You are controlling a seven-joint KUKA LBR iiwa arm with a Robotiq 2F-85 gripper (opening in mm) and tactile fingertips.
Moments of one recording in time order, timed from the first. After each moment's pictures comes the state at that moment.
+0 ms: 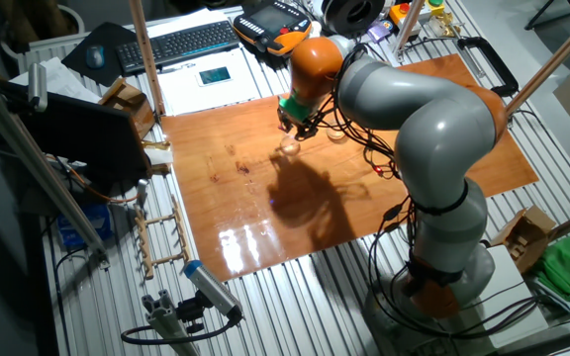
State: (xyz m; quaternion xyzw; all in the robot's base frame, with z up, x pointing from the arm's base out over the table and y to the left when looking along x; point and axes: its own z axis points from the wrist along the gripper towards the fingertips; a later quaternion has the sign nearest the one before) arm 0.586 0.156 0.153 0.47 0.88 0.03 0.05
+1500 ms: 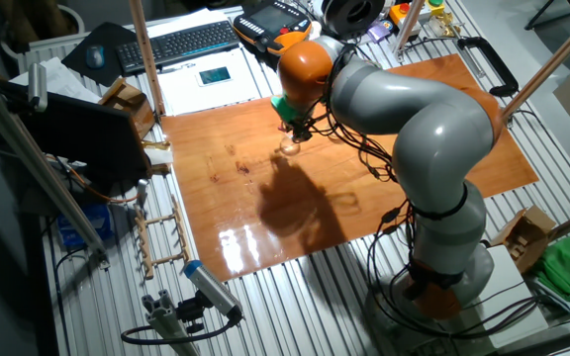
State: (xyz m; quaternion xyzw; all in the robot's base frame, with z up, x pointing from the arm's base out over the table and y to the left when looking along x) arm 0.583 0.164 0.161 0.61 0.79 0.00 0.07
